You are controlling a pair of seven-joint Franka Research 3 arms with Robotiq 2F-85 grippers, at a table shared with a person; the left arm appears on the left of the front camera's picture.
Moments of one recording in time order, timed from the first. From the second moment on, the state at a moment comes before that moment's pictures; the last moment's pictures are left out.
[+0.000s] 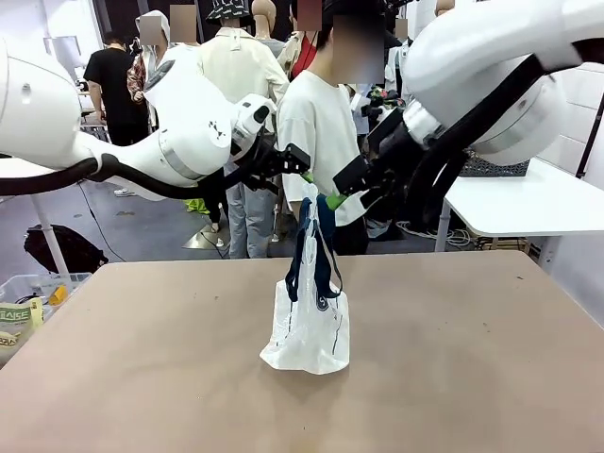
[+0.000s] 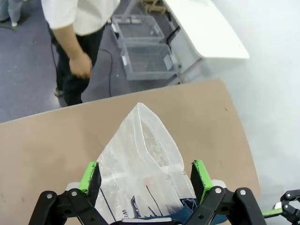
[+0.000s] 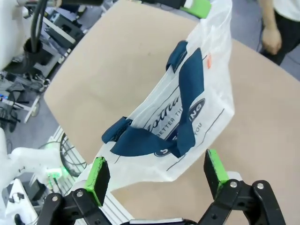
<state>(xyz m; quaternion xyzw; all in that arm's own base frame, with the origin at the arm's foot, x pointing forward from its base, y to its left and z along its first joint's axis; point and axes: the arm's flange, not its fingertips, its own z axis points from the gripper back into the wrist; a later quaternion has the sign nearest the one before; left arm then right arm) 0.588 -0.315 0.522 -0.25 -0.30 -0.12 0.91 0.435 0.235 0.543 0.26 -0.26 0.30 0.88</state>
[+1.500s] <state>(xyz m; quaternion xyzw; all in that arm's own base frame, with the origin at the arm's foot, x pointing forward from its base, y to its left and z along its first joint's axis) 0.595 -0.327 0.509 -0.25 -0.26 -0.16 0.92 0.431 0.270 0.516 0.25 -0.22 0.30 0.89</state>
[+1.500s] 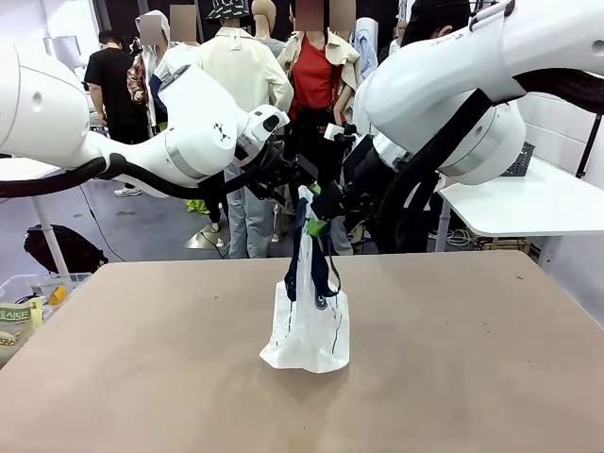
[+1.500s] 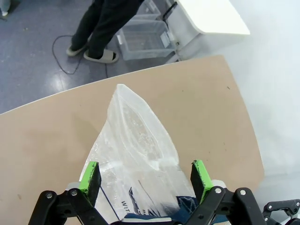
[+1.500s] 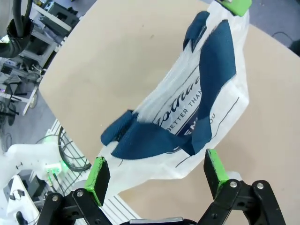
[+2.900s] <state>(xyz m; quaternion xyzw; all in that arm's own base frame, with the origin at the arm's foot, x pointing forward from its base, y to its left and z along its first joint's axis) 0.594 -0.322 0.508 -0.23 -0.25 -0.16 0.93 0.425 0.274 0.520 0.23 -0.21 0.32 0.89</state>
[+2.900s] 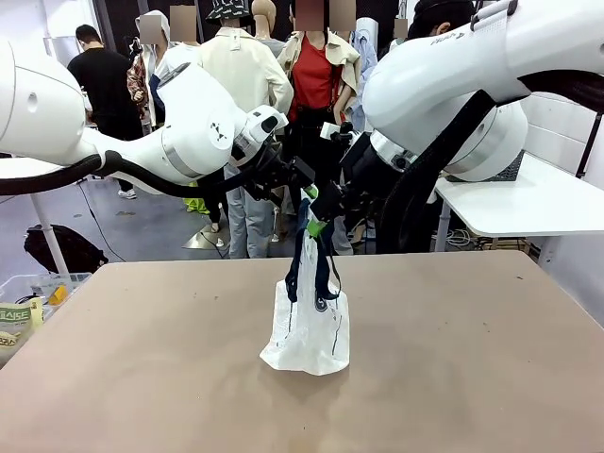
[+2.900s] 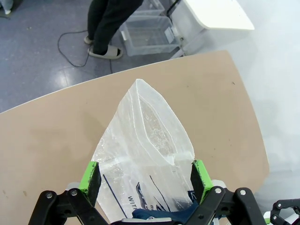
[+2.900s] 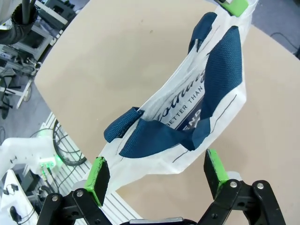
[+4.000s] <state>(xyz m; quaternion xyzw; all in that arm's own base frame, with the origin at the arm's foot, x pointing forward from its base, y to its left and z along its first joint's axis) 0.595 -0.318 0.503 -0.23 -0.24 -0.15 0.93 0.425 0.277 0.530 0.22 -0.21 0.32 0.90</state>
